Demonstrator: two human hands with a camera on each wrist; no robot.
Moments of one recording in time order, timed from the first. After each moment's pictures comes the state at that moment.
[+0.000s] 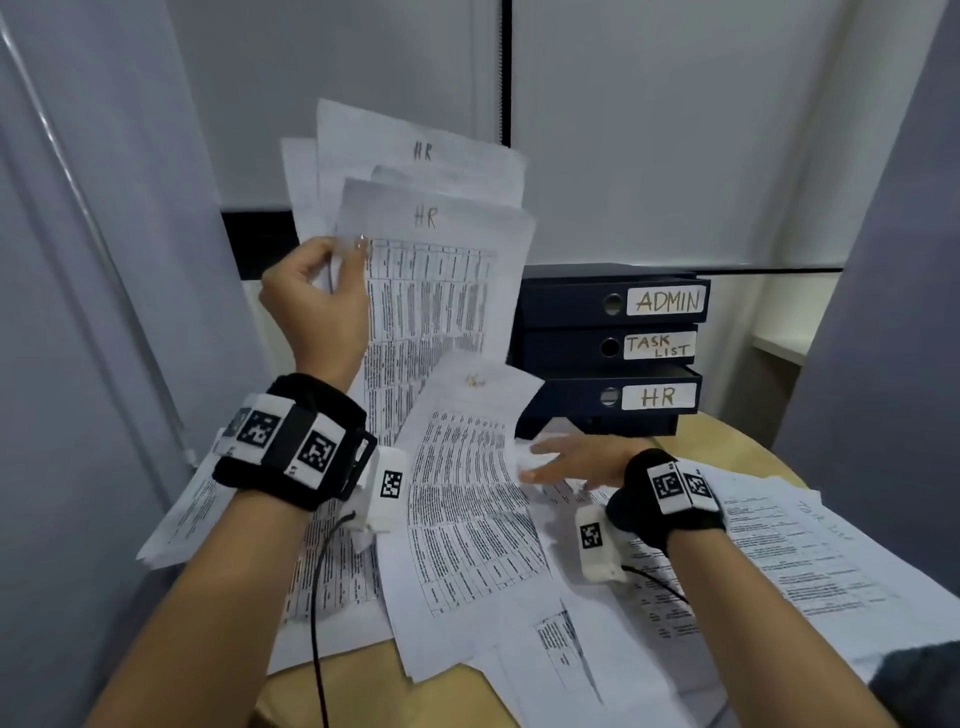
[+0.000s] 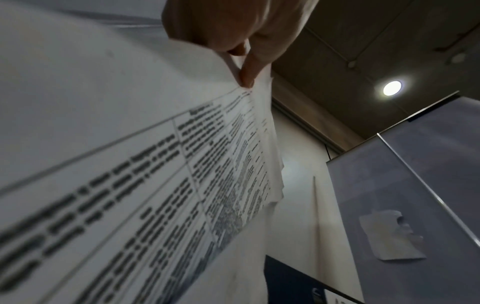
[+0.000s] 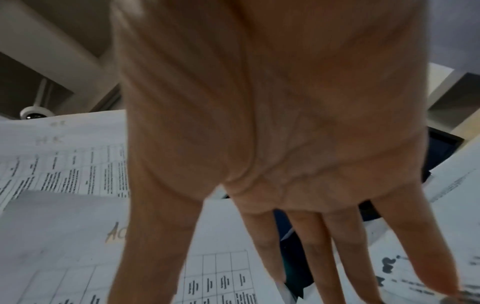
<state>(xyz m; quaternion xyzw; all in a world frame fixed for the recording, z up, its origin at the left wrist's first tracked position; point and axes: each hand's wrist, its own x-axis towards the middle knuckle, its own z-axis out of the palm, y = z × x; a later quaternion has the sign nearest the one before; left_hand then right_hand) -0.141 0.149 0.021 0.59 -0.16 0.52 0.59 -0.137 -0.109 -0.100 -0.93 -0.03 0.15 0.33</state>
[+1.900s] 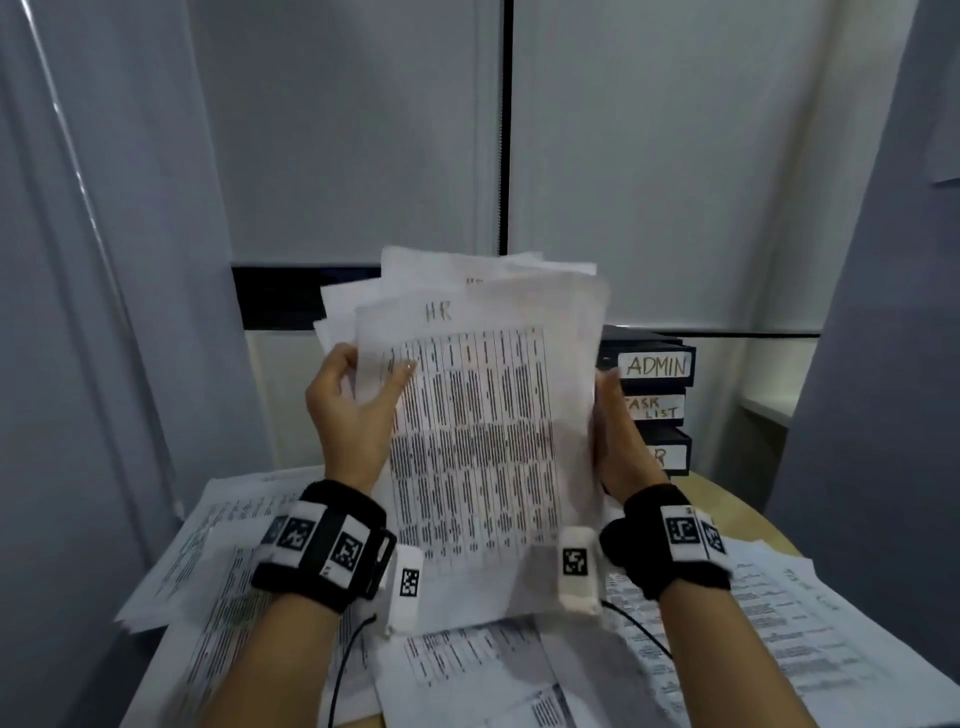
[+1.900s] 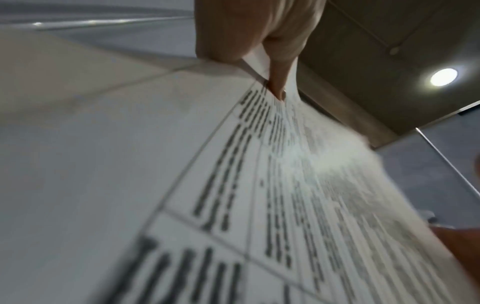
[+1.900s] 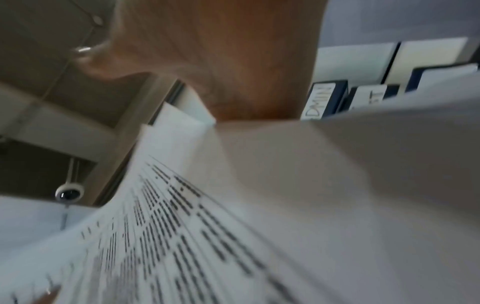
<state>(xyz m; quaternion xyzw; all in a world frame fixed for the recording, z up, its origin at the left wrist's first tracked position) -0.147 0.136 -0.017 0.59 -0.20 0.44 0.65 -0.173 -0.097 -0.036 -0.62 -0.18 -0.16 0.74</state>
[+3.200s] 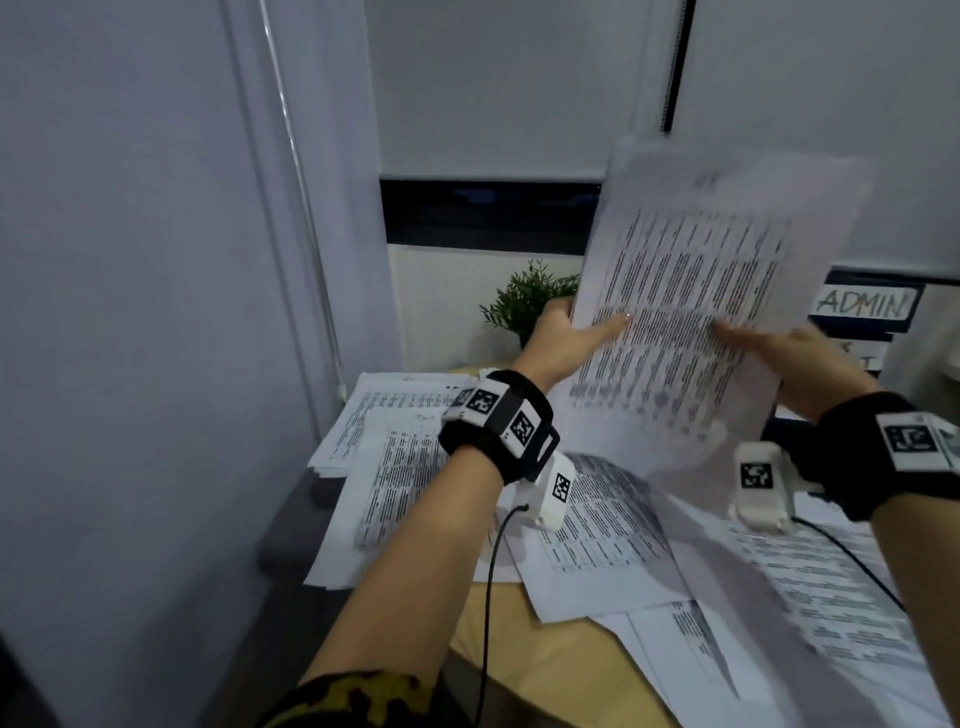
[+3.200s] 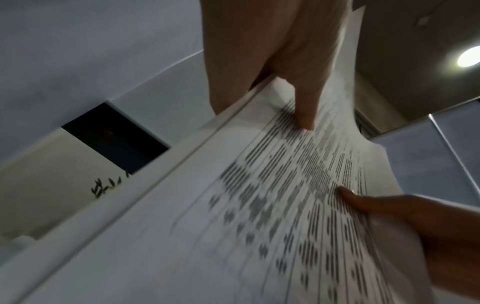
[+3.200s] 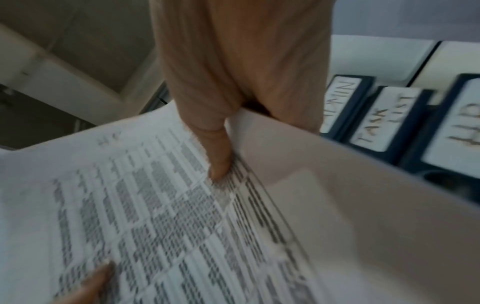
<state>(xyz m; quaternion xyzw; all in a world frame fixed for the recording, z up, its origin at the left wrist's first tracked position) -0.139 0.127 -0.026 0.74 -0.19 0.07 0.64 -0.155 -0.094 -0.023 -0.70 -0.08 -0.16 0.70</state>
